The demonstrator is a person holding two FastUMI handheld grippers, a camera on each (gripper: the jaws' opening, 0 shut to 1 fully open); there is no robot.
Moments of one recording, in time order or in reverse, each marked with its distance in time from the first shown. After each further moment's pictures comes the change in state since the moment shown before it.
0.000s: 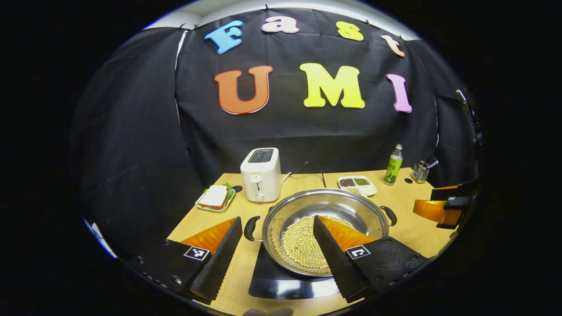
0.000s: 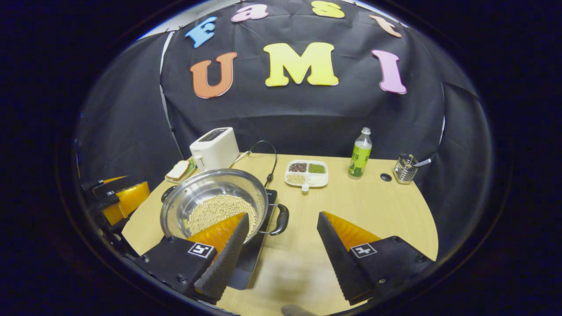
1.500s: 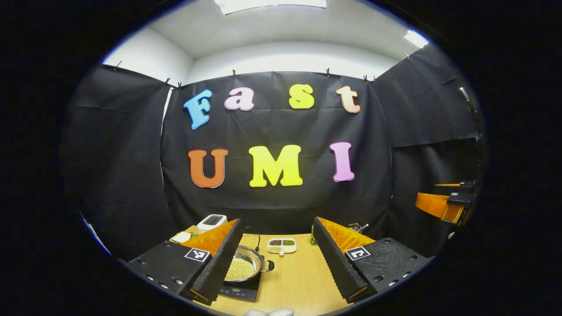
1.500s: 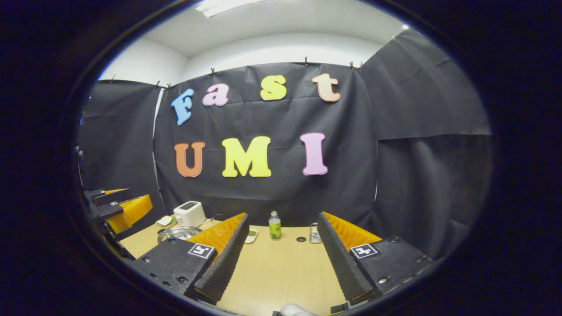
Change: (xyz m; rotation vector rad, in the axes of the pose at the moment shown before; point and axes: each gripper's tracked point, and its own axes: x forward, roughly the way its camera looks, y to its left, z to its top) left arm -0.224 -0.261 0.172 -0.007 -0.407 -0.073; right arm -0.312 -0.257 0.118 0.017 -0.483 -0.116
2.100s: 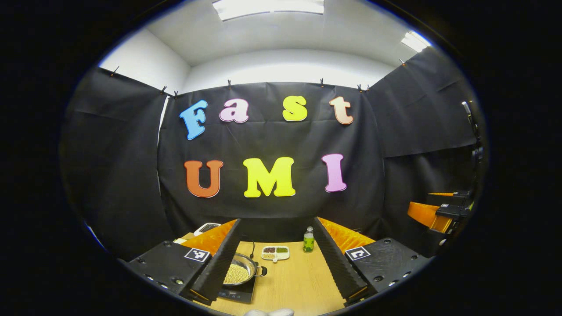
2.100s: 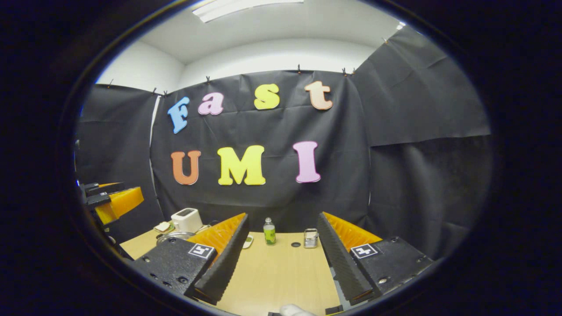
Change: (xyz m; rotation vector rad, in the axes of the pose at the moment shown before) left arm -0.015 -0.017 0.039 -0.005 -0.055 -0.031; right arm -0.016 -0.019 0.014 0.018 -0.049 -0.025
